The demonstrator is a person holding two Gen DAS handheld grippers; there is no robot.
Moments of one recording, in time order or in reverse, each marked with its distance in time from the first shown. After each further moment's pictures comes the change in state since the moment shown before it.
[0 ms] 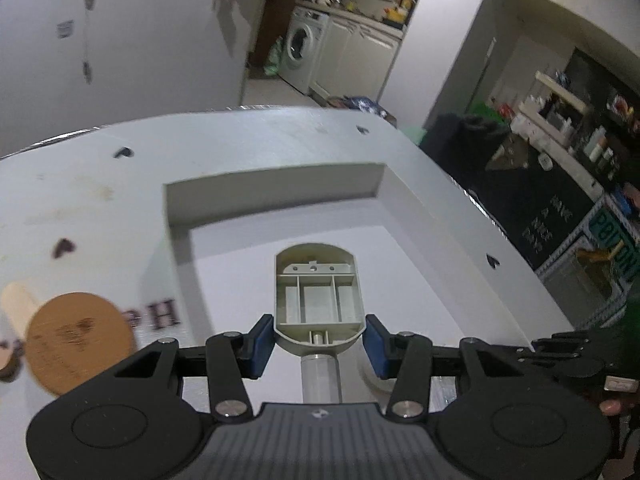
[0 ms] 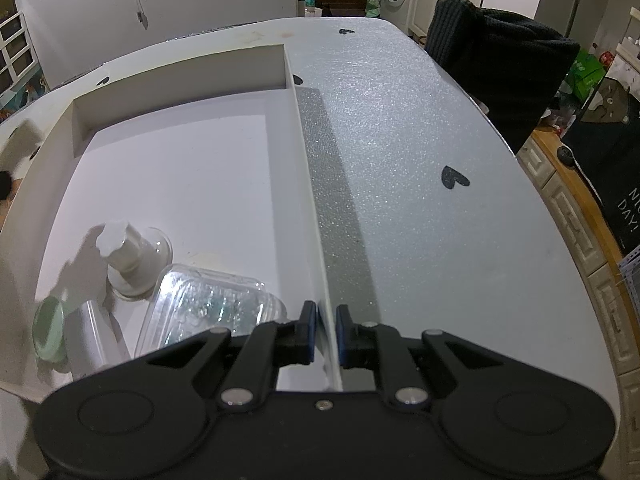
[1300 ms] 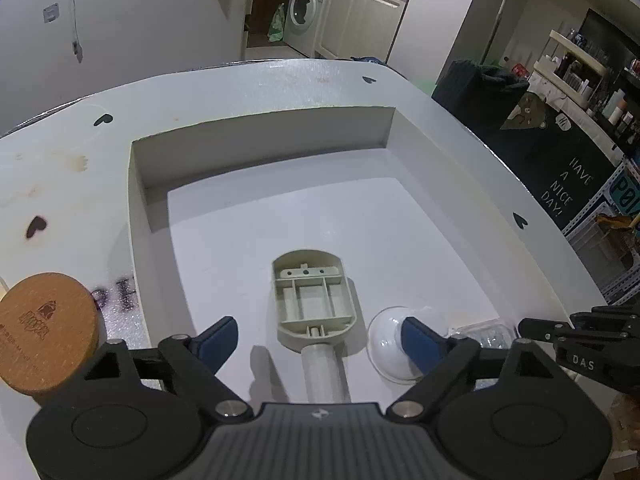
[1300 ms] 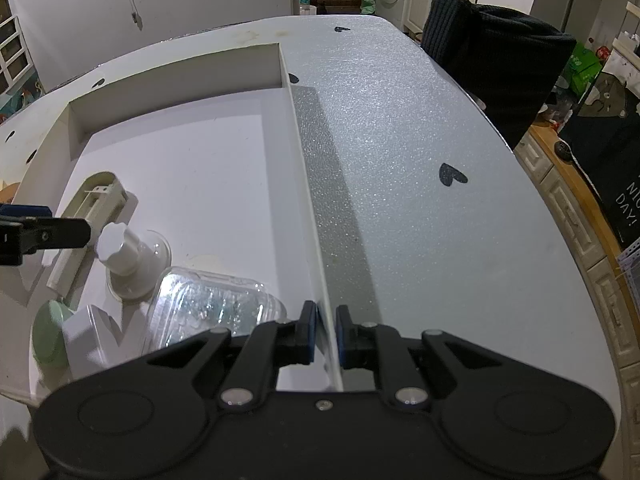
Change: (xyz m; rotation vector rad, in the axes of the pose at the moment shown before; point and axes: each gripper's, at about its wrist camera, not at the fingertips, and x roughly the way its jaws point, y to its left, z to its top) left arm 0.042 -0.010 -0.010 0.024 0.100 0.054; right arm 0.001 -0.001 0.001 0.018 0.006 -0.001
